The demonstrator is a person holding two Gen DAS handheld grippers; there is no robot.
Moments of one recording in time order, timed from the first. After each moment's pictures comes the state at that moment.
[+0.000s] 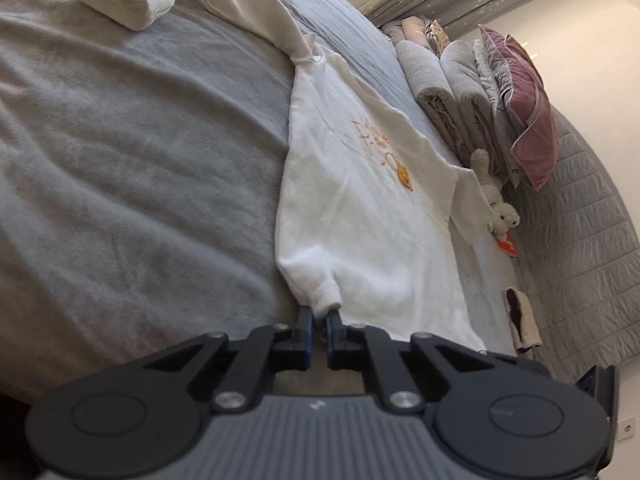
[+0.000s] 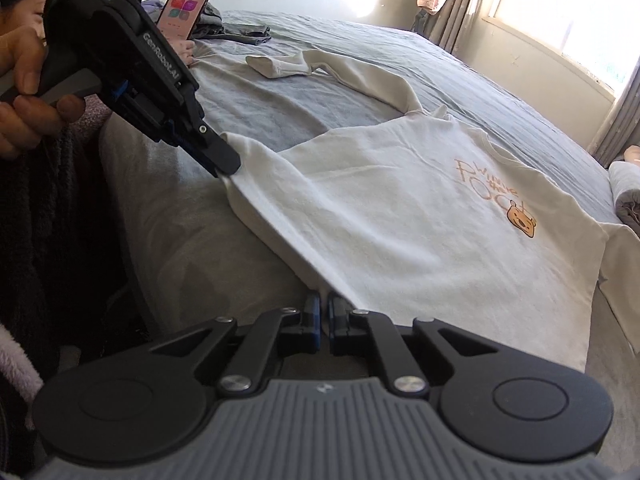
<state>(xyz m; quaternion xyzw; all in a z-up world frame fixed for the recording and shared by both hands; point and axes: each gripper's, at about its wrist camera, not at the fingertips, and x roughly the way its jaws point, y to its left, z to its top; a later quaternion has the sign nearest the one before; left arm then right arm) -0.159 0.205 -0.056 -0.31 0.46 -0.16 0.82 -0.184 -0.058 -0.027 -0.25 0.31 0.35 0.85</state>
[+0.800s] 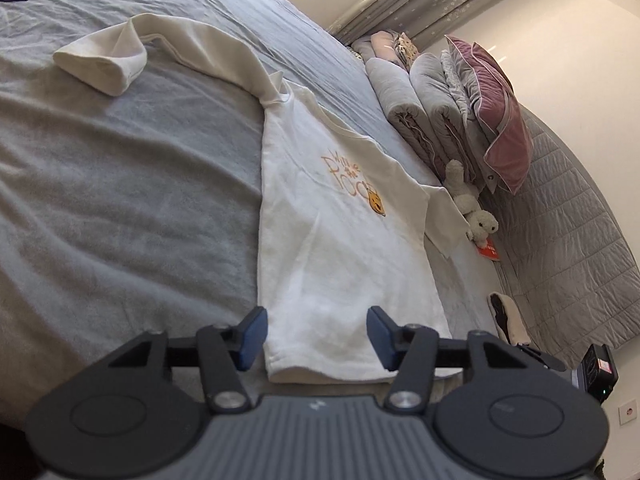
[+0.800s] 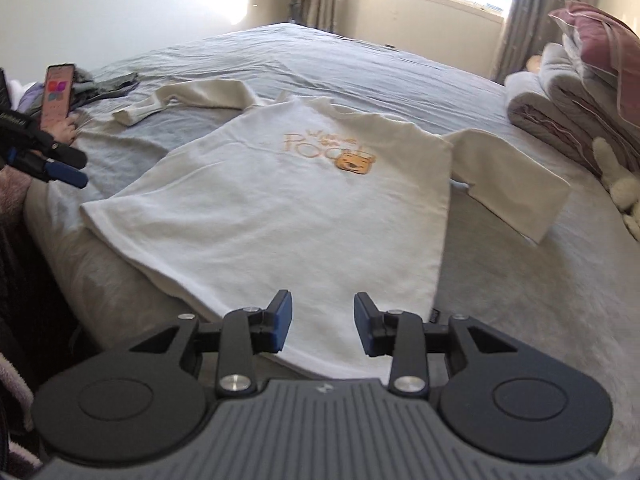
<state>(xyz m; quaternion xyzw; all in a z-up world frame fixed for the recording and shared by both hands) -0.152 0.213 -0.025 -0.30 0.41 -0.21 0.84 -0.161 -0.195 0.012 -0.12 0.34 0.20 0.91</state>
